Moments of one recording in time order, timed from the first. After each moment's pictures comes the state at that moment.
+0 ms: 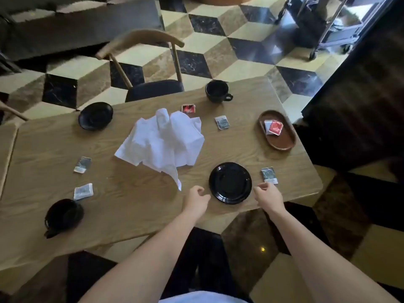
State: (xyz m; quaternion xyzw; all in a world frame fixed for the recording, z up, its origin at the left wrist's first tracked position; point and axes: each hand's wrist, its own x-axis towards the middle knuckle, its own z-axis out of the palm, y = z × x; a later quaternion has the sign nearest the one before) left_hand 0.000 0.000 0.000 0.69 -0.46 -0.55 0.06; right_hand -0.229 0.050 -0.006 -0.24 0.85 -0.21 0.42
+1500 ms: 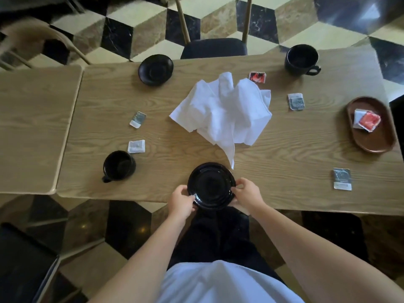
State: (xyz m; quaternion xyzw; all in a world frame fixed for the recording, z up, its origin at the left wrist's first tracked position) left_hand 0.177 0.037 -0.031 0.83 -0.23 -0.49 0.16; right_hand -0.030 0.012 -0.052 -0.37 0.74 -0.10 0.56
